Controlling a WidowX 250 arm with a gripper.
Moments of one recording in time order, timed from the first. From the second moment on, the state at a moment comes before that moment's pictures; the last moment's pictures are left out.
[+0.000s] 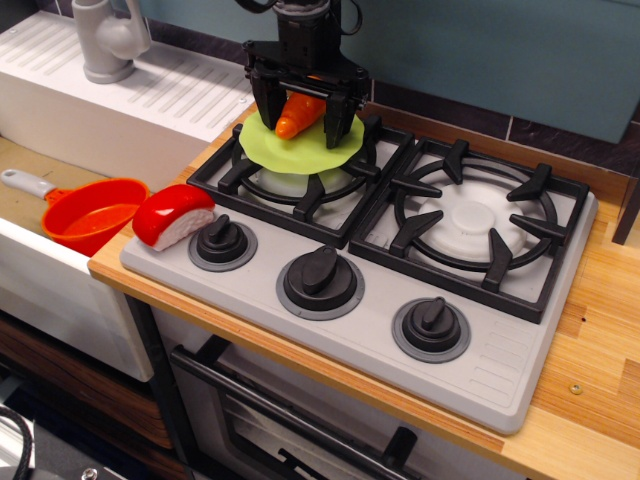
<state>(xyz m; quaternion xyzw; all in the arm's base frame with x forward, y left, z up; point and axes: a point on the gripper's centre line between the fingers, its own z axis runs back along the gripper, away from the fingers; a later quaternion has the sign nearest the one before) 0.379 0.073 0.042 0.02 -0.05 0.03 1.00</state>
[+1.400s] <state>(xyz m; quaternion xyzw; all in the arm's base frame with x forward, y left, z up) 0.357 0.072 0.098 0.03 0.02 0.01 1.00</state>
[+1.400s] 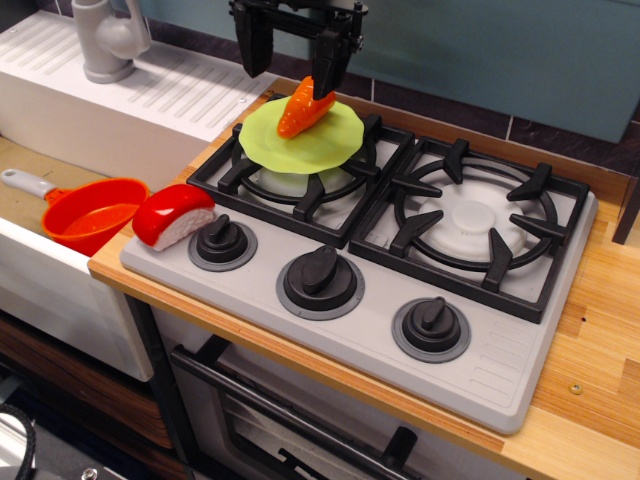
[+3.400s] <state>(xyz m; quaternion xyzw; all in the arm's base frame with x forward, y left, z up) 0.269 0.126 0.017 0.03 -0.08 0.00 1.00</state>
